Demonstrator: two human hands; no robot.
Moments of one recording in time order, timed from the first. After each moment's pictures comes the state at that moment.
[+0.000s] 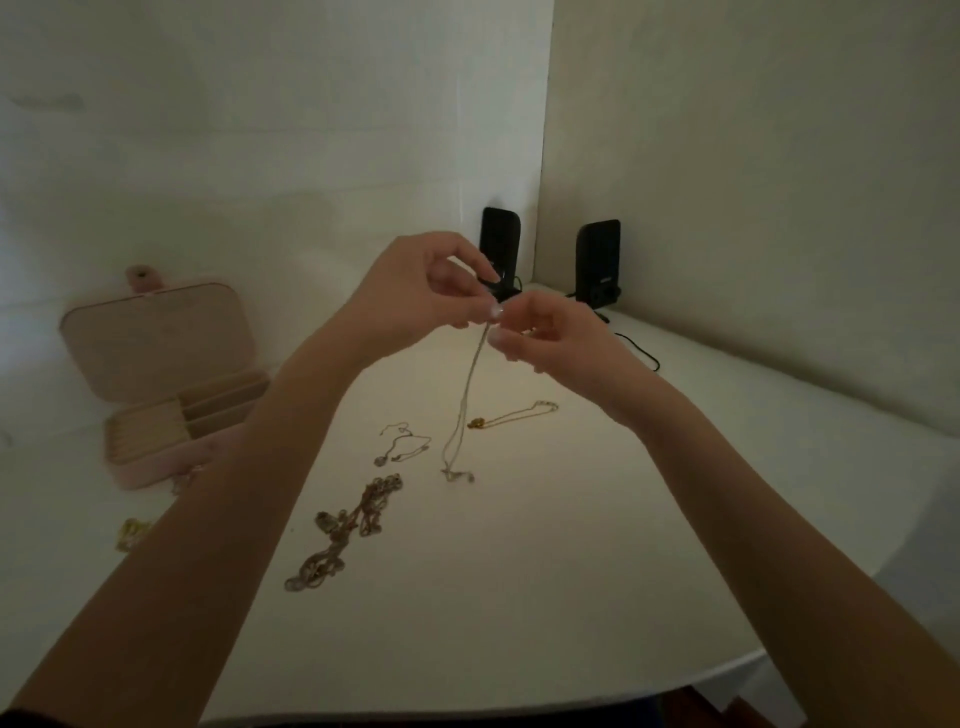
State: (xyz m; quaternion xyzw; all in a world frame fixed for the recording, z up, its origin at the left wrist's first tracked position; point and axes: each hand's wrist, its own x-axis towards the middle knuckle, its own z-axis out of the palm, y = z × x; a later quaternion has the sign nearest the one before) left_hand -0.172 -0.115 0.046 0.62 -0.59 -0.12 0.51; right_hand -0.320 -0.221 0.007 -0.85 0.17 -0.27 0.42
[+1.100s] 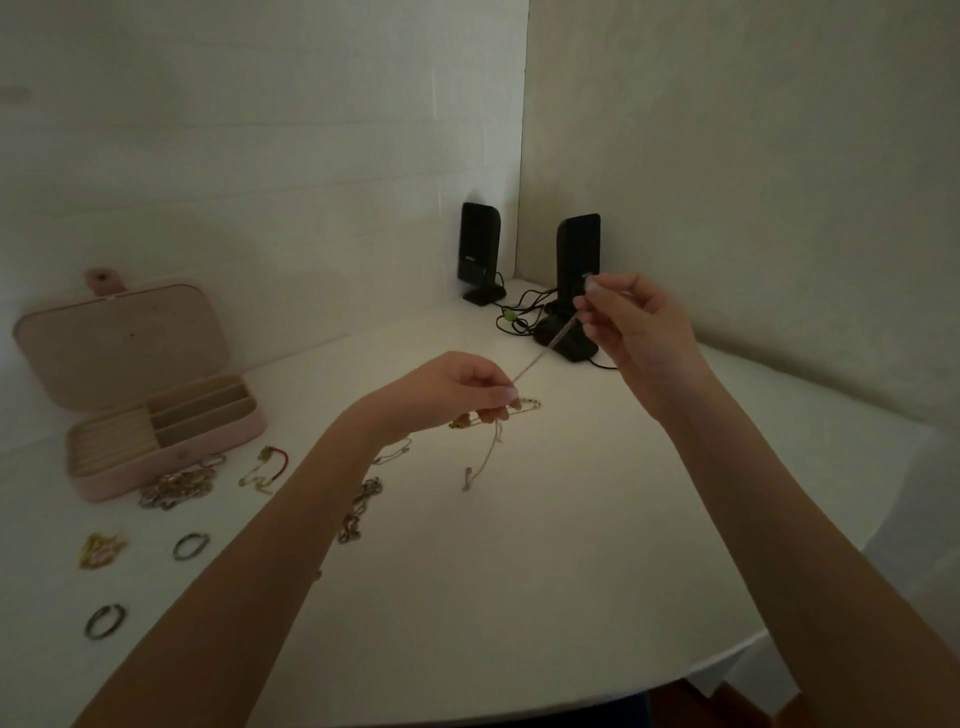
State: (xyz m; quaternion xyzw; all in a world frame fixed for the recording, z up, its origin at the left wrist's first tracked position) left_hand -0.194 -0.140 -0.019 0.67 -0.57 -0.31 0.35; right_hand -0.357 -0.257 0.003 -0.55 0.21 -0.47 0.66
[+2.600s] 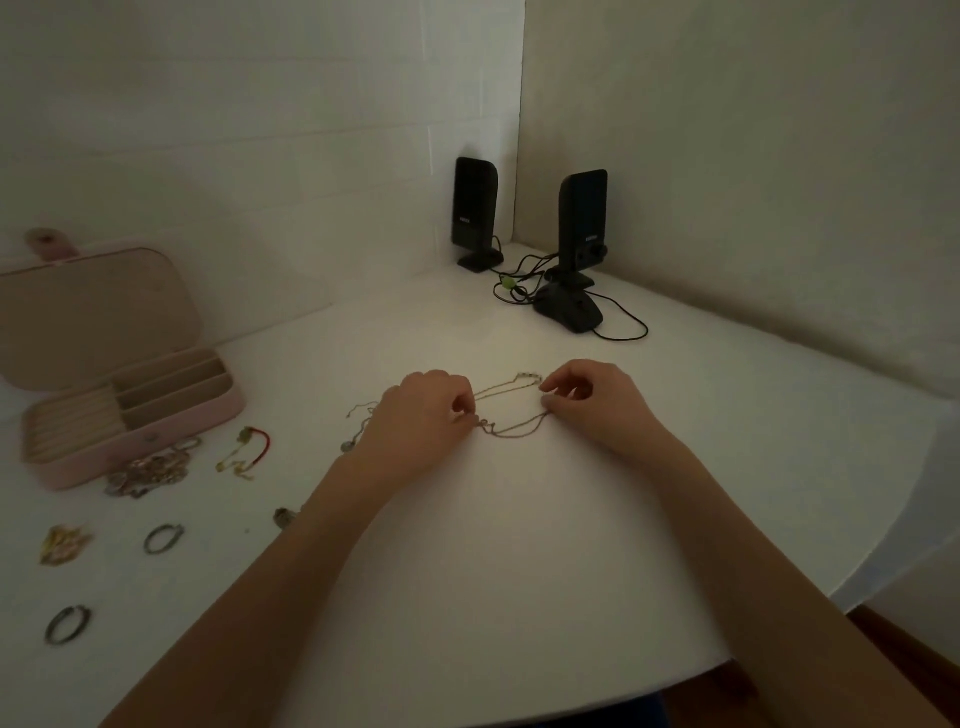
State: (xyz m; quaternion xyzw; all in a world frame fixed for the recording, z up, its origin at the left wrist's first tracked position) left_hand -0.179 -0.143 -0.089 0.79 -0.58 -0.01 0.22; right_hand -0.342 -0.283 -0.101 -0.84 0.36 -0.24 0.34
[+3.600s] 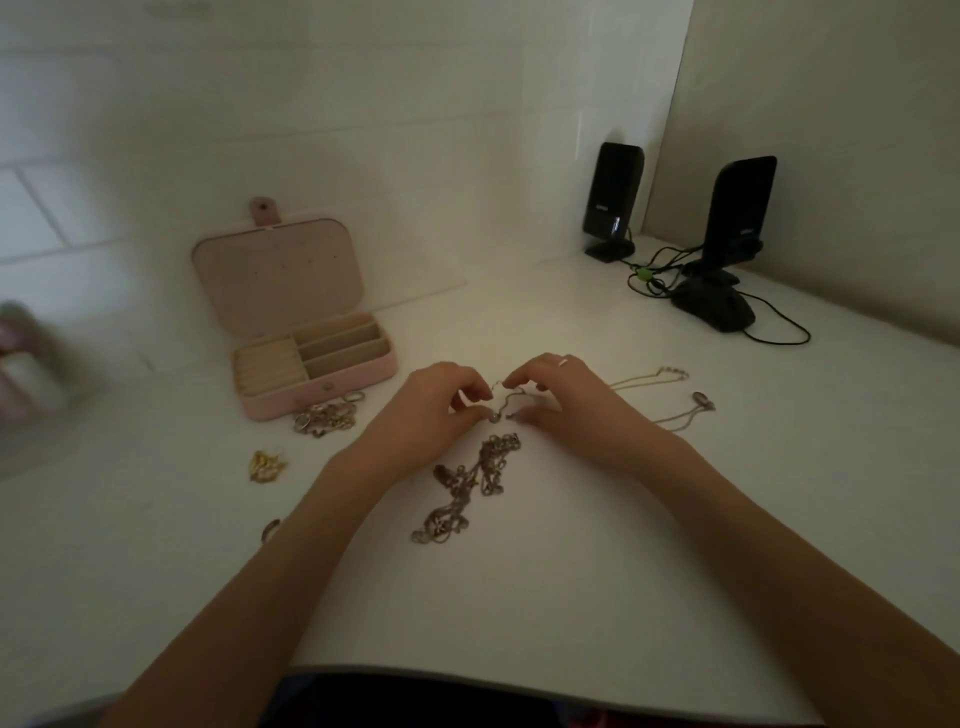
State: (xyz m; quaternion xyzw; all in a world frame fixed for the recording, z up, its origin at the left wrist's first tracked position) left_hand -0.106 -0.041 -0.092 0.79 -0.54 -0.02 0.30; right_hand -0.230 -0.191 -0.099 -0.96 0.12 -0.15 0.22
